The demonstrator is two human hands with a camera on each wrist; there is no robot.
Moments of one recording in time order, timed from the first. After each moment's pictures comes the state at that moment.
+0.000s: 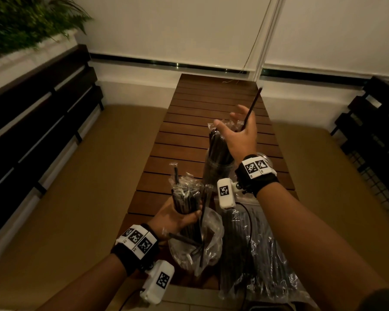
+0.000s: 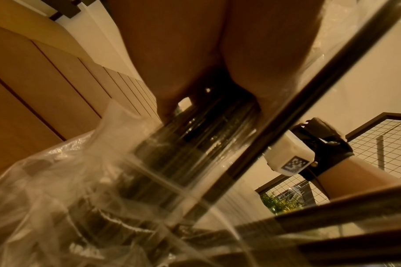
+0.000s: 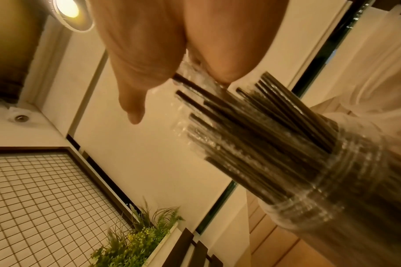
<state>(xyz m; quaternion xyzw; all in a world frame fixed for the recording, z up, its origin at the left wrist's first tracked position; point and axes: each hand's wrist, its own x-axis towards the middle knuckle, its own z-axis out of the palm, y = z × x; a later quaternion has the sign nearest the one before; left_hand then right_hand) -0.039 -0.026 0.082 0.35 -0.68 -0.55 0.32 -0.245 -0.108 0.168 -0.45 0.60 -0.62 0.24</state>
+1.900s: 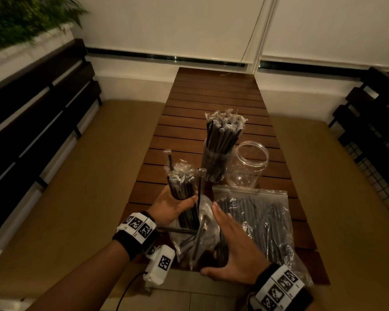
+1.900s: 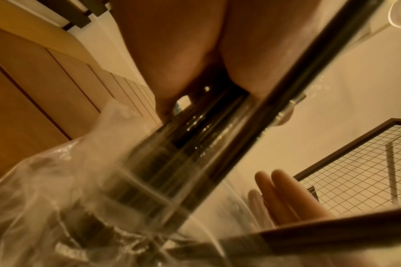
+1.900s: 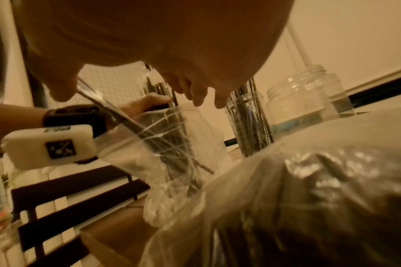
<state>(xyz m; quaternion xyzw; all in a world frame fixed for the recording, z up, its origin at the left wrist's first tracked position) -0.037 -0.023 0.075 0.39 -0.66 -0.55 0.33 -0.226 0.112 0.059 -0.76 0.57 -0.17 0.25</state>
